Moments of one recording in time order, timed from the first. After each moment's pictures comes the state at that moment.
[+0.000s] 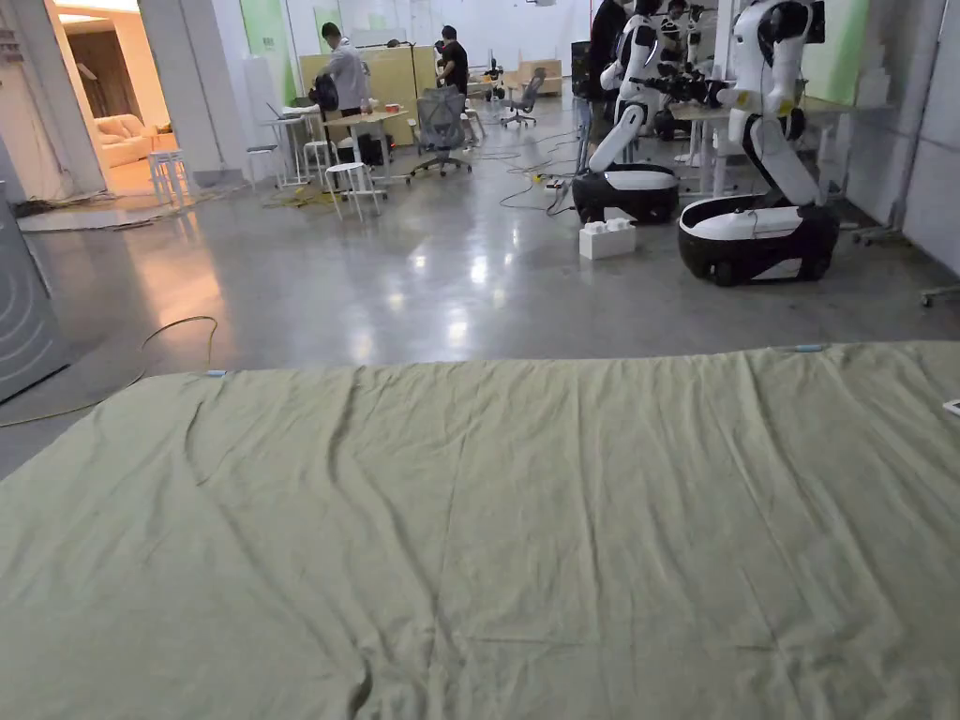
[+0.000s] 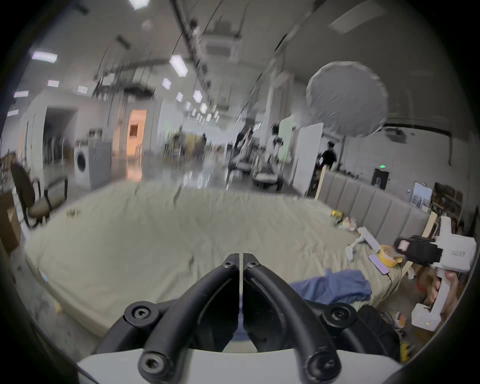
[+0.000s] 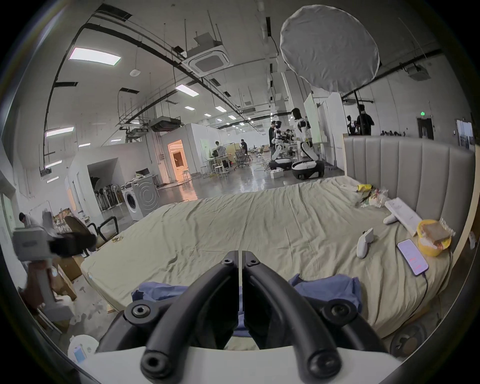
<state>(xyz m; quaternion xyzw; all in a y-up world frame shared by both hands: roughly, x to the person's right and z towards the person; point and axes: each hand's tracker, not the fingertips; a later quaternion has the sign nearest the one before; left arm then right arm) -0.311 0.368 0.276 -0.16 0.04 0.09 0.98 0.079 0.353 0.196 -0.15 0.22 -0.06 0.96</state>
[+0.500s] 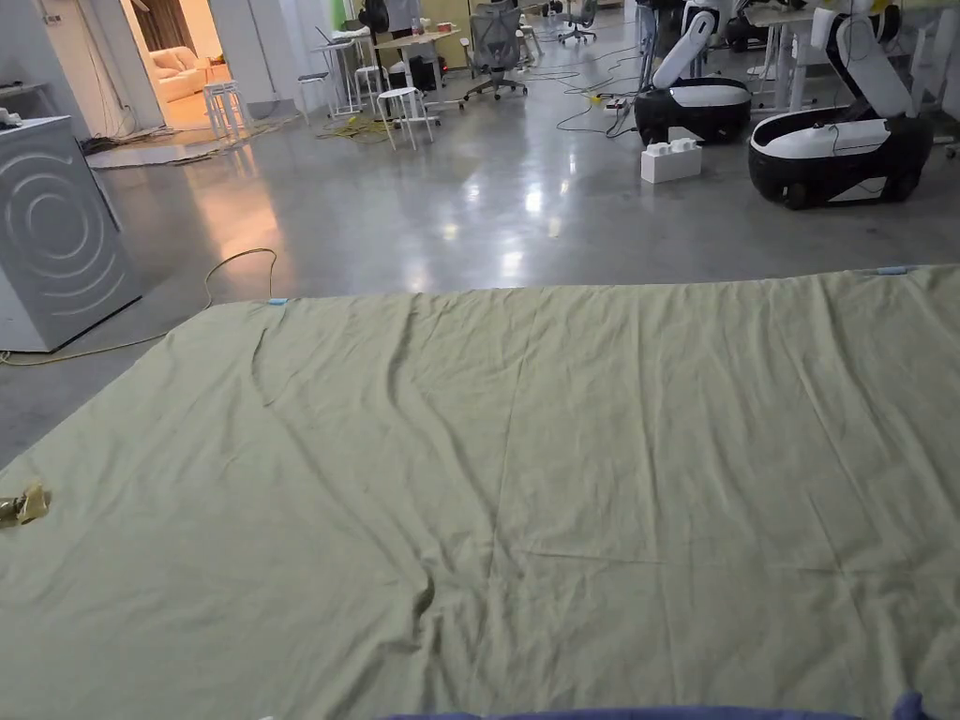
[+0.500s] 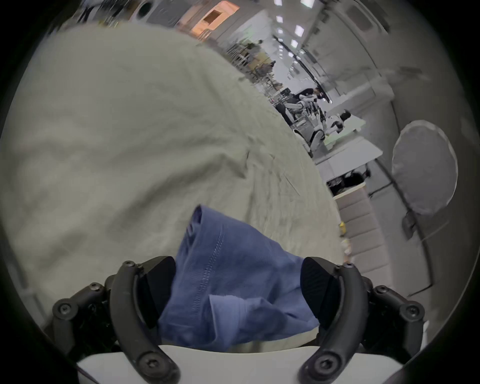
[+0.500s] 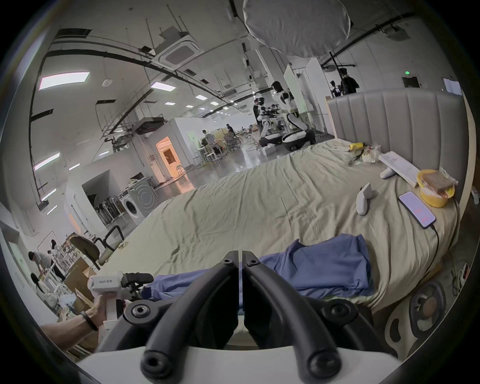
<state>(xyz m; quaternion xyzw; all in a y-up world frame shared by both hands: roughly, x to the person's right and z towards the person) -0.457 0.168 0.180 -0.33 0.05 0.46 0.83 0.101 0.321 0.193 -0.22 0.20 -0.14 0.94</state>
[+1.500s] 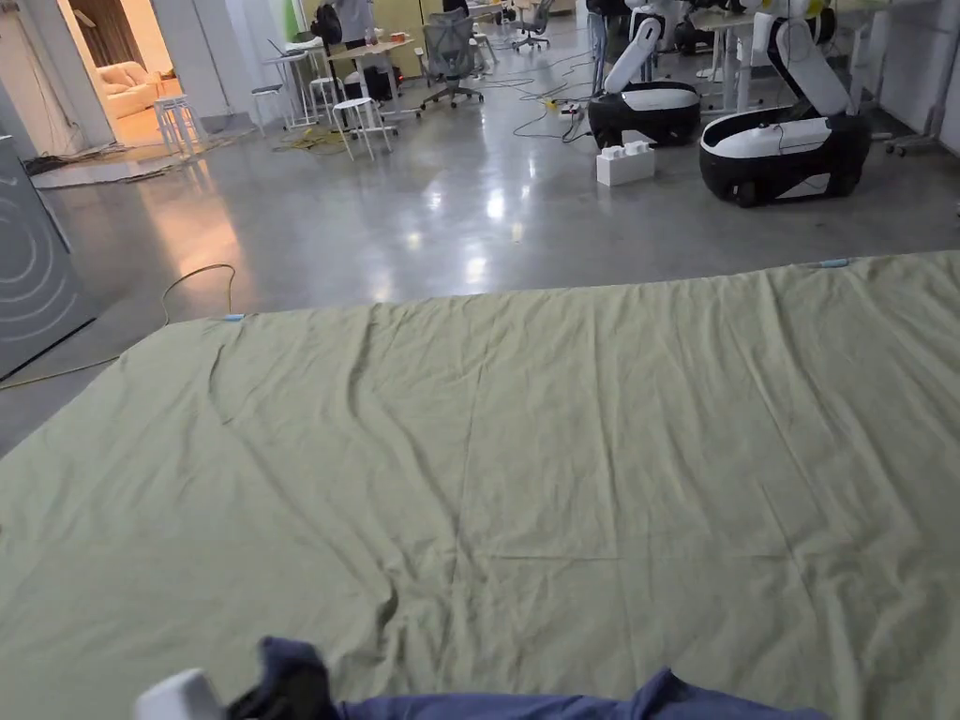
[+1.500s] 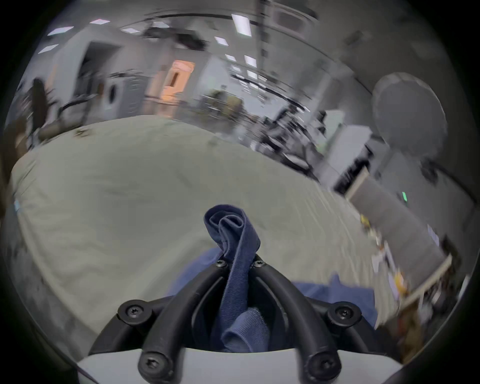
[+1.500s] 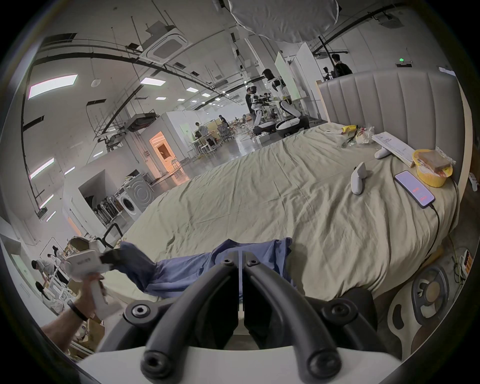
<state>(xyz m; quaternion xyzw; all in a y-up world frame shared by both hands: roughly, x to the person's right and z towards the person) -0.368 0.259 0.180 -0.24 0.08 0.21 0.94 0.107 0.301 0.198 -0.26 0.19 -0.15 0.93</state>
